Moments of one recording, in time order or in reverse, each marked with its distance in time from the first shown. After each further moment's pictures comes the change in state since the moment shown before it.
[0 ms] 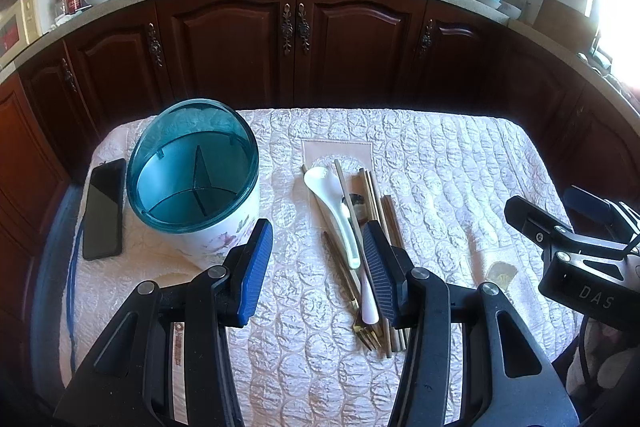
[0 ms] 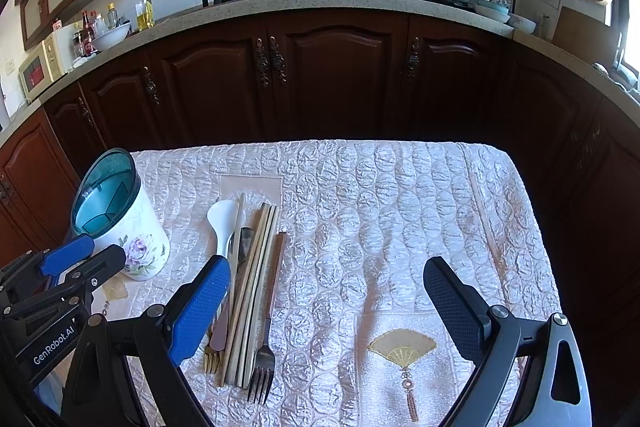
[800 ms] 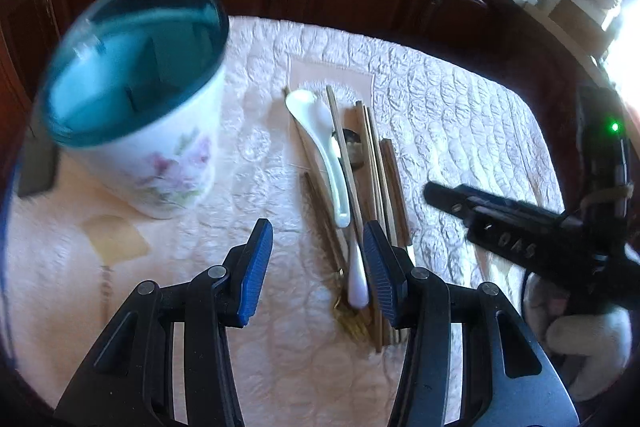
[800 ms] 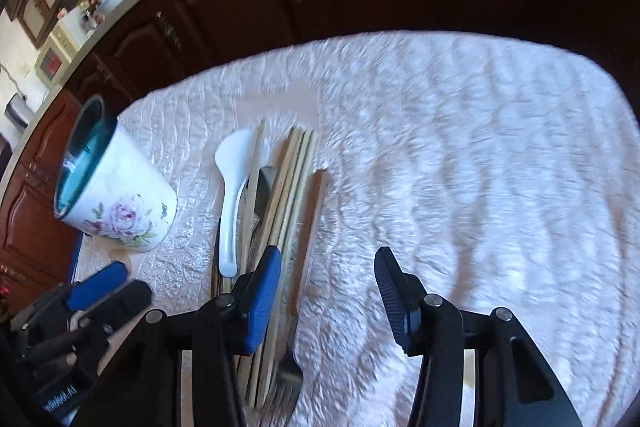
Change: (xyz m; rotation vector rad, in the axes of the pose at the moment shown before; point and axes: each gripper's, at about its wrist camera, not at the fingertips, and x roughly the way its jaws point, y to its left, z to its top) left arm 0.076 0.008 -0.024 -0.148 0.210 -0.115; right arm 0.129 0.008 -0.018 0.046 0.290 0.273
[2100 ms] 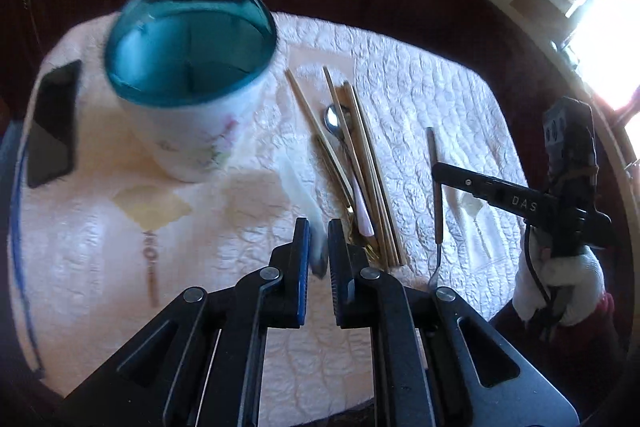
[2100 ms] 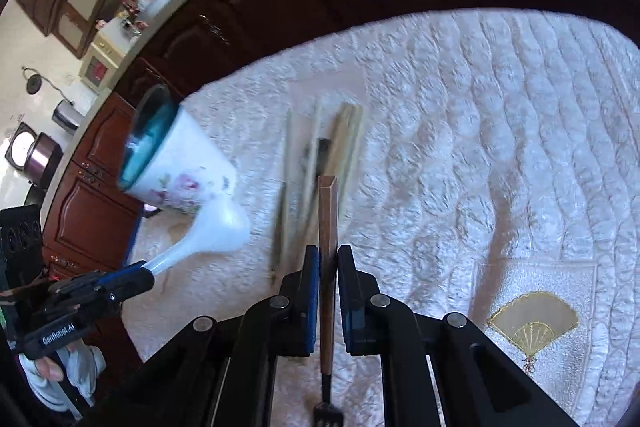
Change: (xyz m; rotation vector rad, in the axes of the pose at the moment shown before) left arm -0.070 0.047 -0.015 0.068 0.060 -0.146; right arm -0.041 -0.014 -0.034 0.022 -0.008 0.213
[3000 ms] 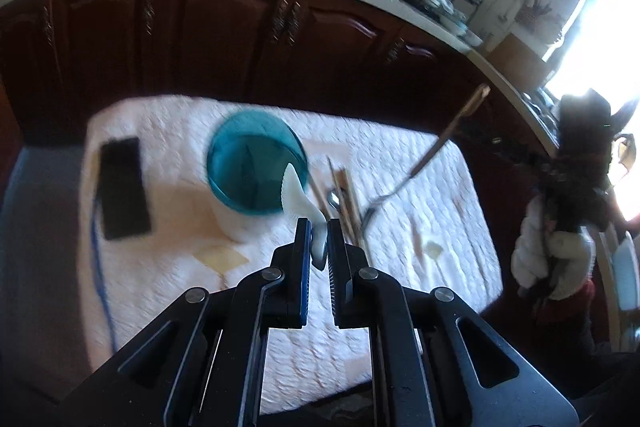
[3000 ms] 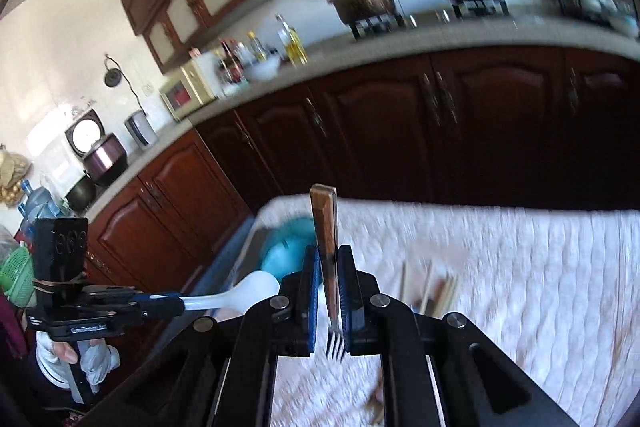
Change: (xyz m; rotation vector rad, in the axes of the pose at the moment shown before) left arm -0.138 0.026 0.045 0.010 -0.167 -0.029; right arm -0.113 0.136 0.082 -0.253 -0.289 0.139
